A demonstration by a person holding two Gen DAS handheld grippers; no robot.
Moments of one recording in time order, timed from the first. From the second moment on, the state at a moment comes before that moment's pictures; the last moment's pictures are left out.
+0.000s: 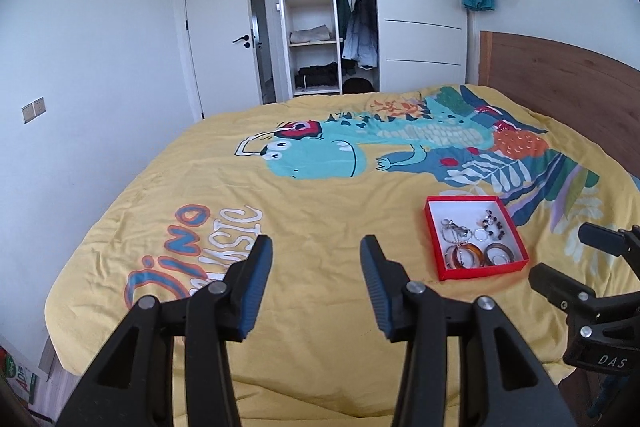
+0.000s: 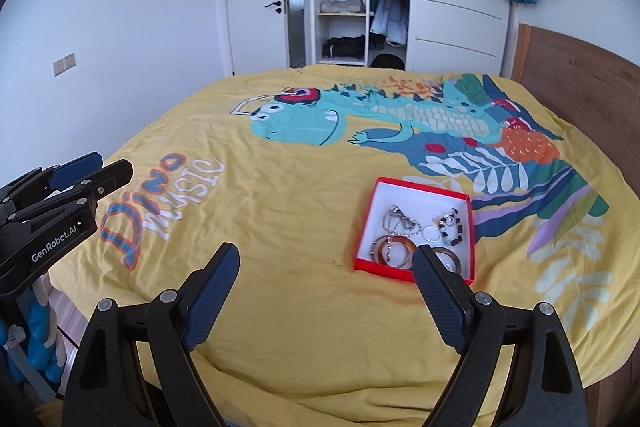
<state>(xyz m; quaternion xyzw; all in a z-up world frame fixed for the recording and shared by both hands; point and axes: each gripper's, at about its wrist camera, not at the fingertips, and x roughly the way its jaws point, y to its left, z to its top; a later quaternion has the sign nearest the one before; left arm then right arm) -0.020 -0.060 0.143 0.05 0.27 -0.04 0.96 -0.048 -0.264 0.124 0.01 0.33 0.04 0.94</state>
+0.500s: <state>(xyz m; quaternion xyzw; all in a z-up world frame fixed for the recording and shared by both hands) -0.072 -0.004 0.137 0.03 0.28 -0.01 0.96 -0.109 -0.219 0.146 -0.02 0.28 0.01 0.96</state>
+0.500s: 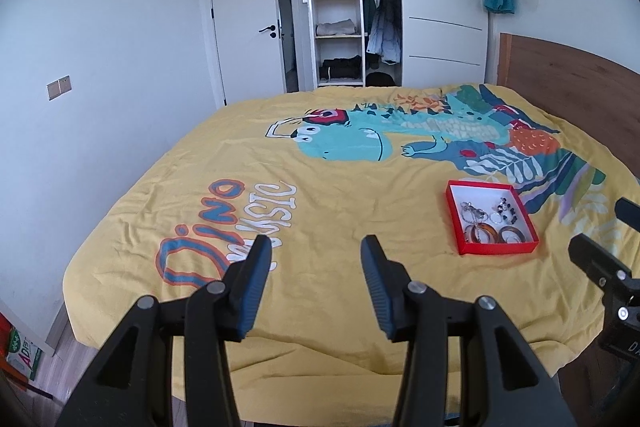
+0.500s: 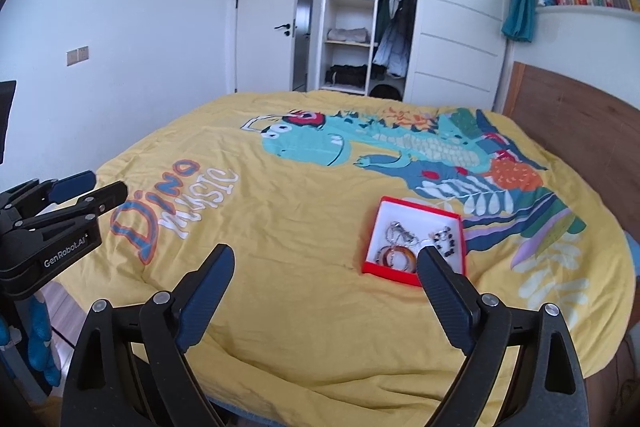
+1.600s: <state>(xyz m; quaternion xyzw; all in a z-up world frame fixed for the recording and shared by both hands) -0.018 -0.011 0.083 0.03 0.36 -0.02 0.93 -0.068 -0.216 0.094 -0.02 0.32 0.03 0.95</state>
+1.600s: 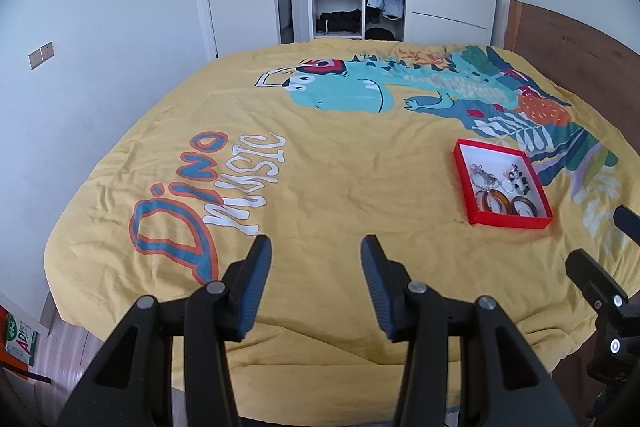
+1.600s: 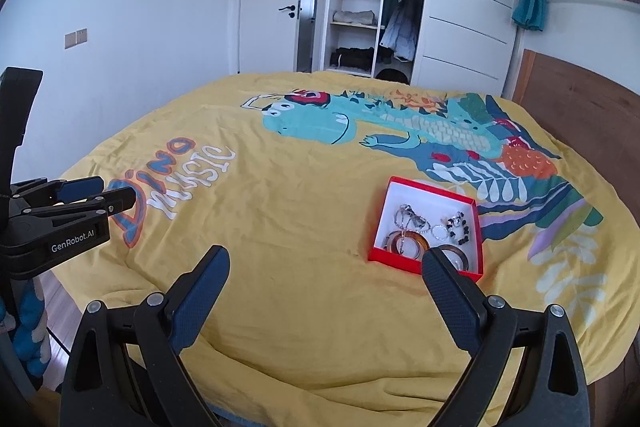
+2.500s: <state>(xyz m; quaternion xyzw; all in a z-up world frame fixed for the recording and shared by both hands) -0.010 -0.009 0.074 0.00 0.38 -0.07 0.92 -0.054 -0.205 0.080 -0.04 0.33 0.04 0.94</state>
